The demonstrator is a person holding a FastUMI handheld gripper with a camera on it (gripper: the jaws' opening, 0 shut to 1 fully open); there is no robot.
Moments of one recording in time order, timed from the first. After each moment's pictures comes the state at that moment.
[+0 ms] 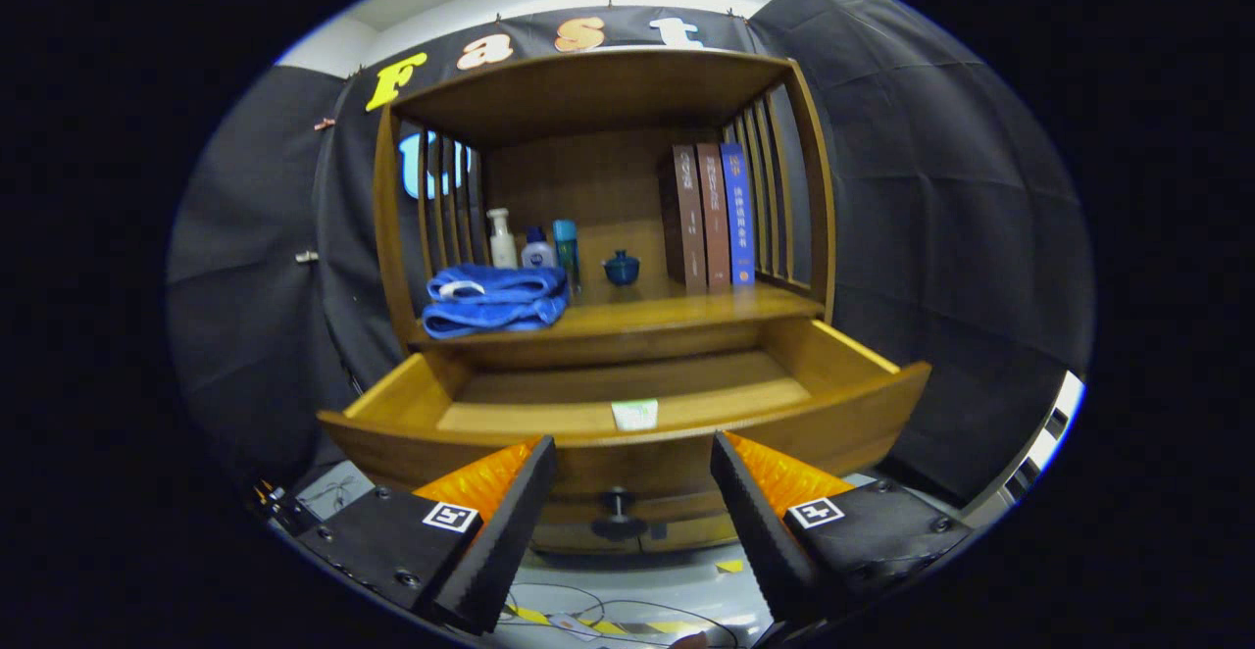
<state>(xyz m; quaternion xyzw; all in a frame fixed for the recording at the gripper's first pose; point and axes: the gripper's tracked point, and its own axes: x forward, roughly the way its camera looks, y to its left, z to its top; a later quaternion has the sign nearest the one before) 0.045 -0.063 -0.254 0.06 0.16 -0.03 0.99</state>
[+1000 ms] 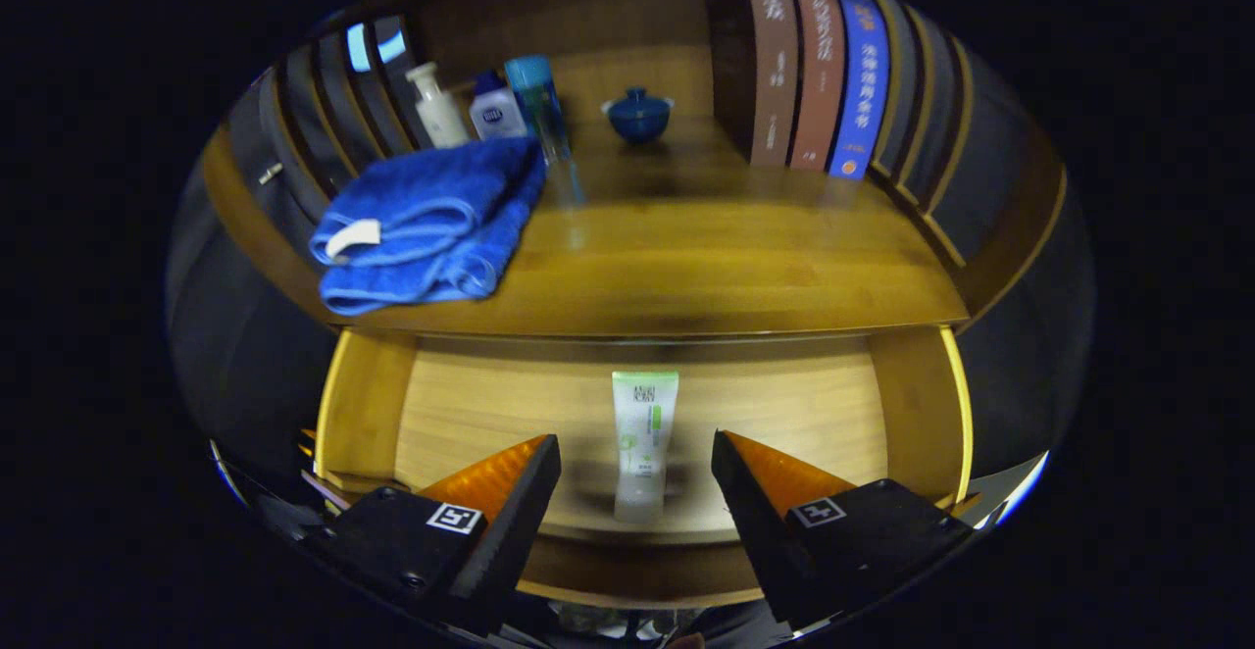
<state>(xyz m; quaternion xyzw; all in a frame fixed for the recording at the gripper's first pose) 0.182 -0.074 -0.348 0.04 0.54 0.02 0.84</state>
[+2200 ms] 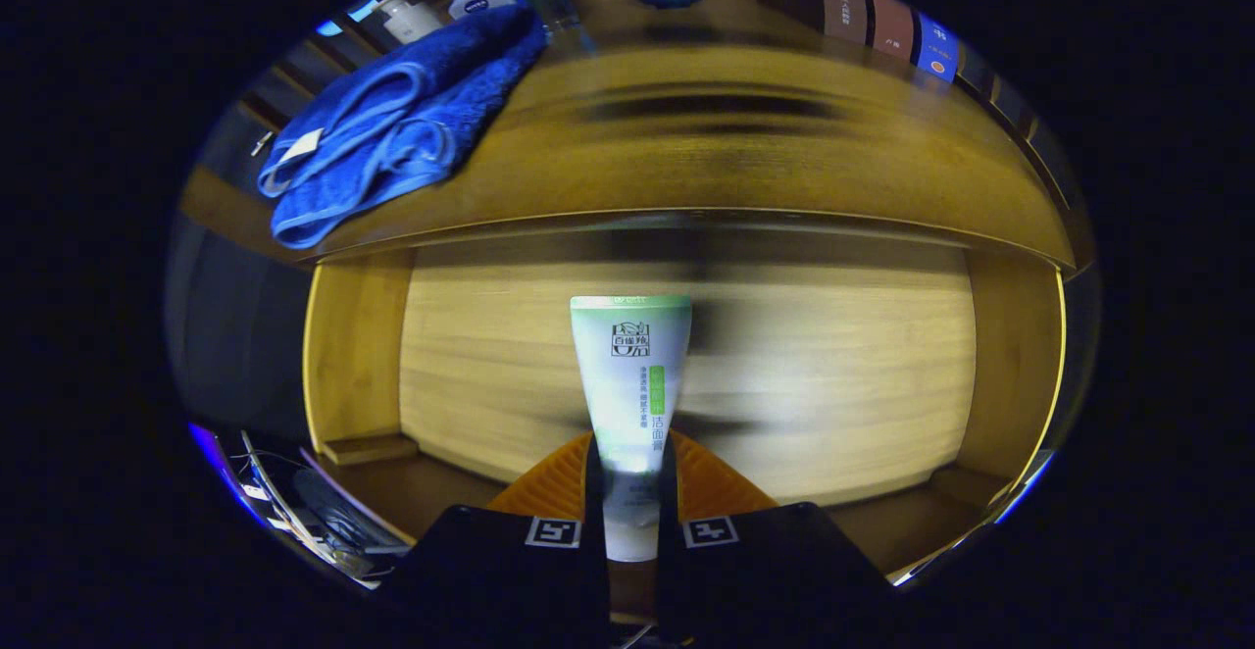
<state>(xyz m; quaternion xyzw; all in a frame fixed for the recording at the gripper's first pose) 0.148 -0.036 -0.368 0.08 0.65 0.07 0.75</state>
